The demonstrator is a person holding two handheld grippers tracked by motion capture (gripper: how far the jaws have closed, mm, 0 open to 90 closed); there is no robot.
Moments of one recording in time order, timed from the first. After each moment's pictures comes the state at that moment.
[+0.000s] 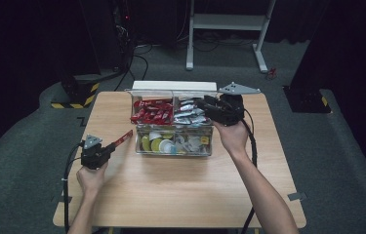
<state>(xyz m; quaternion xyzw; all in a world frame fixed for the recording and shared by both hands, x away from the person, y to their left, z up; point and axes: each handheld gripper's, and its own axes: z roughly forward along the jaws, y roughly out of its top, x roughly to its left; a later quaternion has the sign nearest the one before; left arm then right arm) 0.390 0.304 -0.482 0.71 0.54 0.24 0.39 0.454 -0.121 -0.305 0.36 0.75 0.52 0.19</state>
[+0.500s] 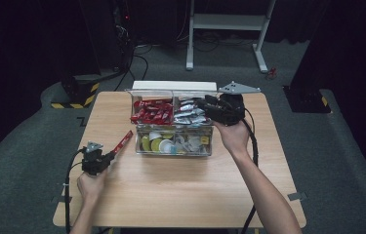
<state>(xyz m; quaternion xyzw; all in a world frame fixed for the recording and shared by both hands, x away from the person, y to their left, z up) 0.387 0.308 -0.509 0.71 0.57 0.22 0.35 0.451 -0.121 -0.301 0.36 0.75 0.52 0.20</state>
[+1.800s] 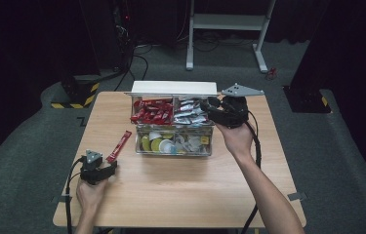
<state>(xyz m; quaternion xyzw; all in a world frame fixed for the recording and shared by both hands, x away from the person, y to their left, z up) 0.366 0.309 -0.528 0.70 0.58 0.26 0.33 0.441 -0.127 -0.298 0.36 0.75 0.51 0.21</state>
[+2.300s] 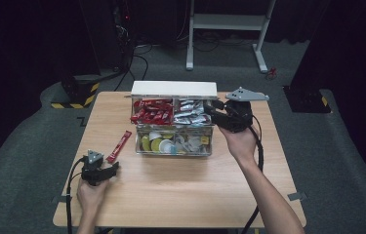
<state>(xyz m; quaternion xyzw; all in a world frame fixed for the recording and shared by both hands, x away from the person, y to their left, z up) 0.366 0.307 -0.529 0.71 0.57 0.26 0.32 0.427 -0.134 -0.297 0.37 0.75 0.51 0.22</state>
